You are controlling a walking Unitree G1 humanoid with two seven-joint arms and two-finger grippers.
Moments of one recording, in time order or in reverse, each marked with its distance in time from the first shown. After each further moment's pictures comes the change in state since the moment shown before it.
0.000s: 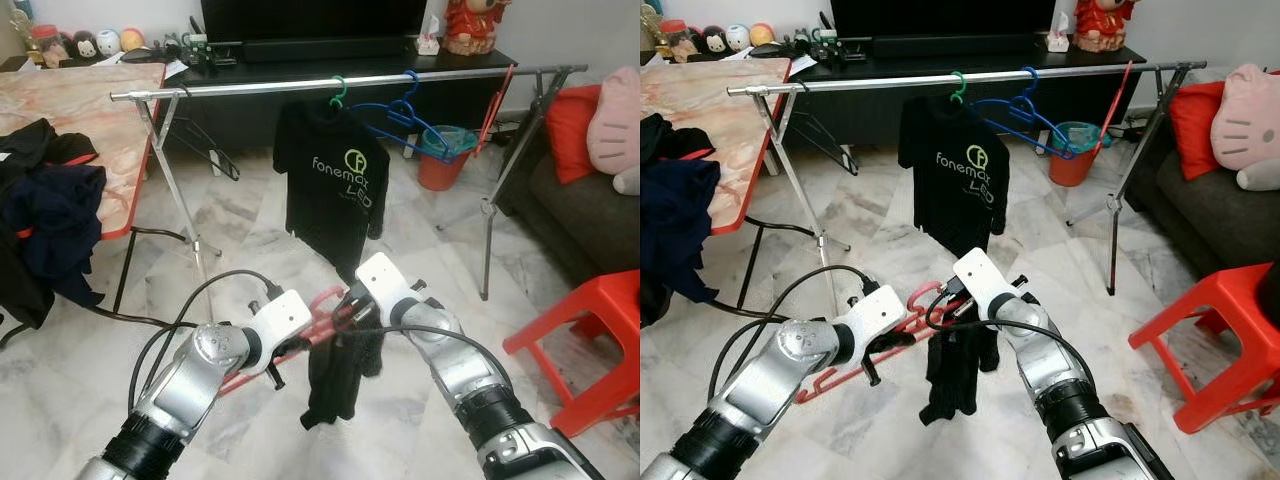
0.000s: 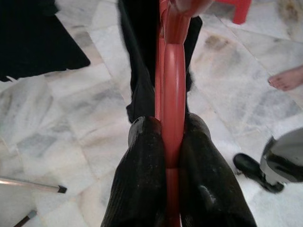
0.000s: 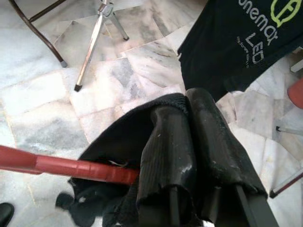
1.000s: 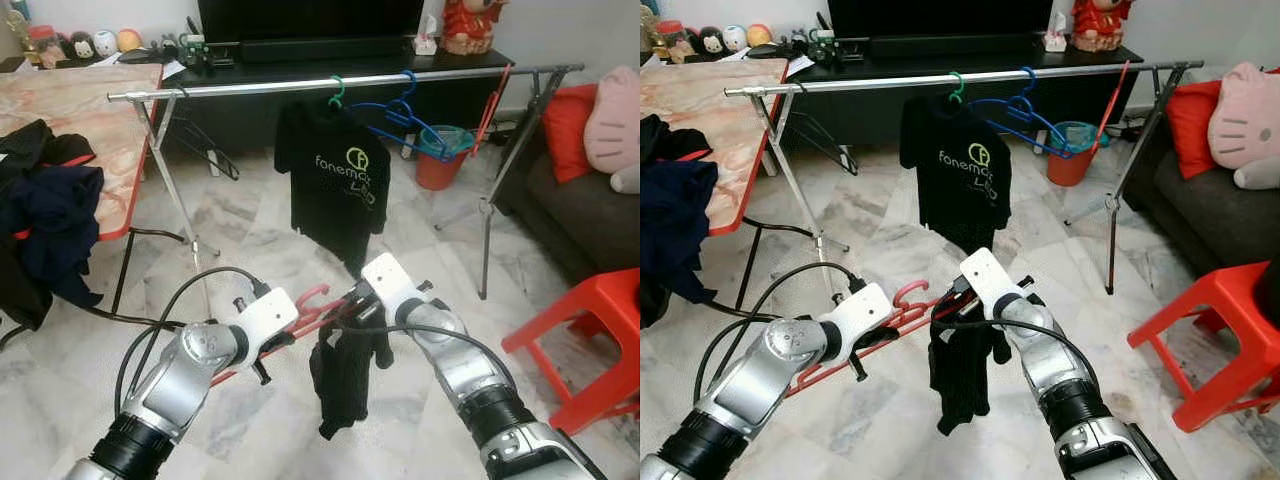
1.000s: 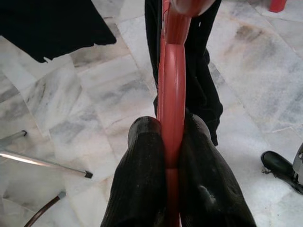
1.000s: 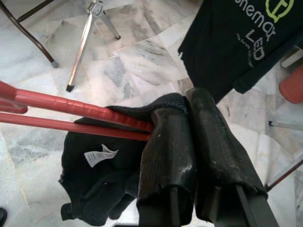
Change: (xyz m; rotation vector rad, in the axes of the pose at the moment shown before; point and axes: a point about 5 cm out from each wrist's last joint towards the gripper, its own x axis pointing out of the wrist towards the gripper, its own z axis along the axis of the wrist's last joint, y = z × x) left arm -0.005 0.014 -0.005 0.024 0.040 0.145; right arm 0.000 -0.005 -0.005 0.012 0.006 -0.040
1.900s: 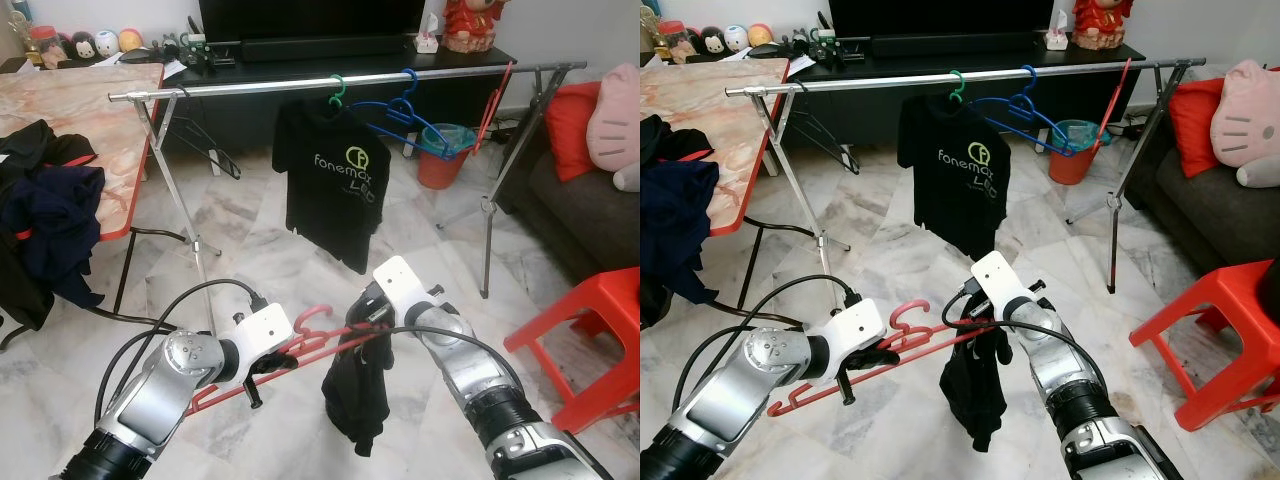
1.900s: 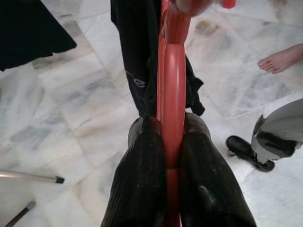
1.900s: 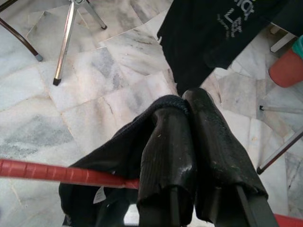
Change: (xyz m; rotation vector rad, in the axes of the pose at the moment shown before) left arm -0.017 -0.011 -0.008 0.005 0.001 -0.166; right arm -0.001 -0.010 -0.015 0.018 0.042 -0.059
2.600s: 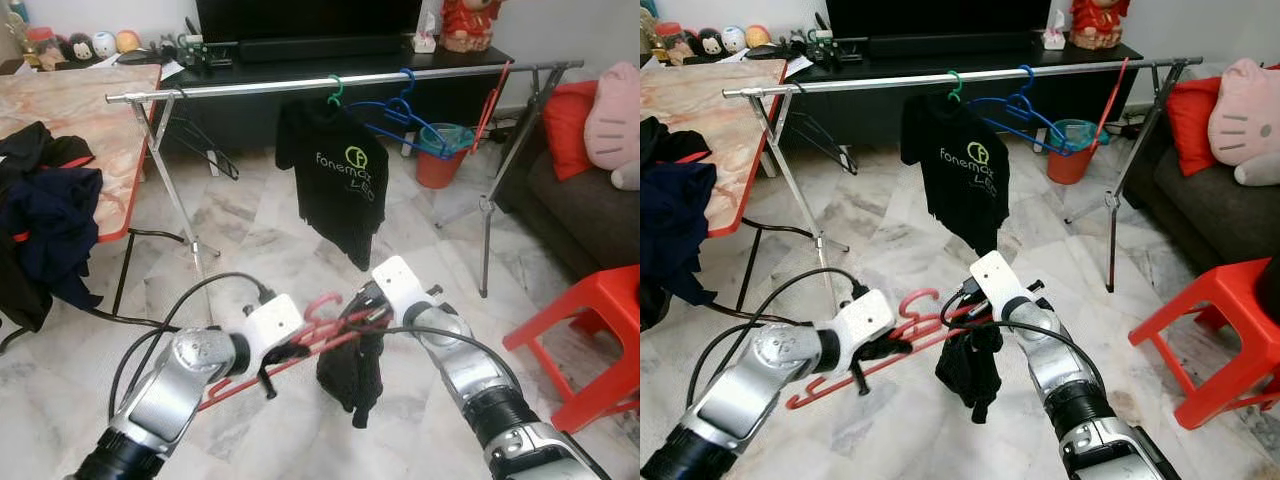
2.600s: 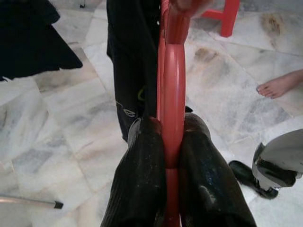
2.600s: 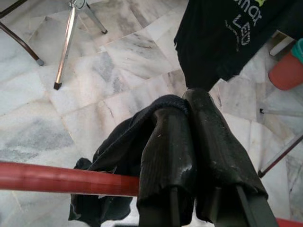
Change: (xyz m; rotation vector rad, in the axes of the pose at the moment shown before) left arm 0.003 -0.002 0.021 -0.011 -0.106 0.016; right arm 0.001 0.002 0.002 0.000 -0.017 0.003
